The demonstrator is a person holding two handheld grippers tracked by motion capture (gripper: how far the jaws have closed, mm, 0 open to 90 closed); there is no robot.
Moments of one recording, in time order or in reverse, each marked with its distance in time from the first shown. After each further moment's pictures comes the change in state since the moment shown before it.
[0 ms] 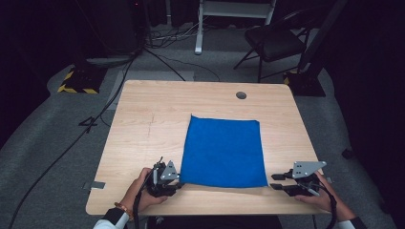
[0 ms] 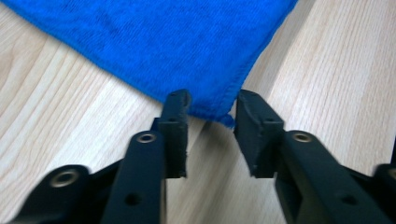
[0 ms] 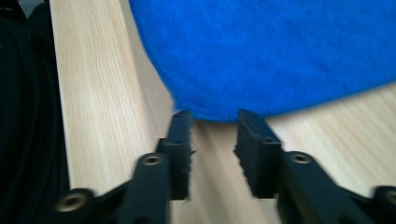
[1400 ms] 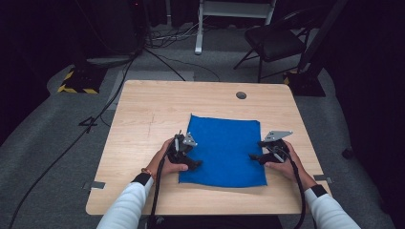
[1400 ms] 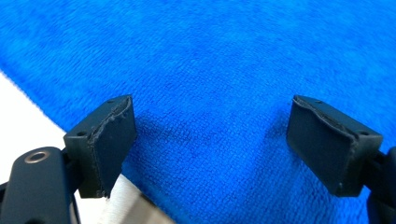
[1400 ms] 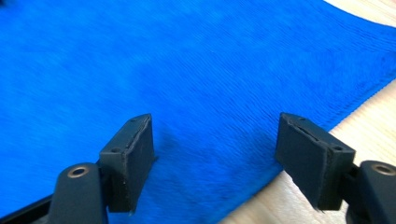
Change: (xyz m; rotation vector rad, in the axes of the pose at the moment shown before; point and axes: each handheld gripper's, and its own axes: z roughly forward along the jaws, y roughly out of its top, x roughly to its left) left arm 0.075 0.065 0.081 0.002 -0.009 -0.084; right arm -0.080 0.052 0.090 0.051 -0.213 0.202
